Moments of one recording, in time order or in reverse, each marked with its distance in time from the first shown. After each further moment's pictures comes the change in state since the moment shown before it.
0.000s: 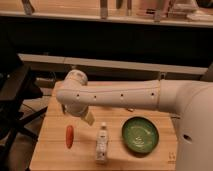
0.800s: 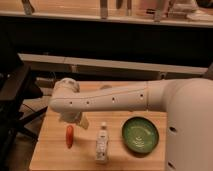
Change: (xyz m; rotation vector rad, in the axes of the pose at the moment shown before) arm -0.027 -0.012 0.029 0.001 -0.017 -0.159
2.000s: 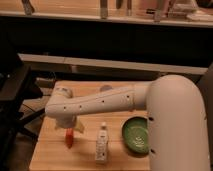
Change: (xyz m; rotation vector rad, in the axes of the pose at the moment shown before) arm -0.018 -0.022 0.046 -0.029 -0.056 -0.121
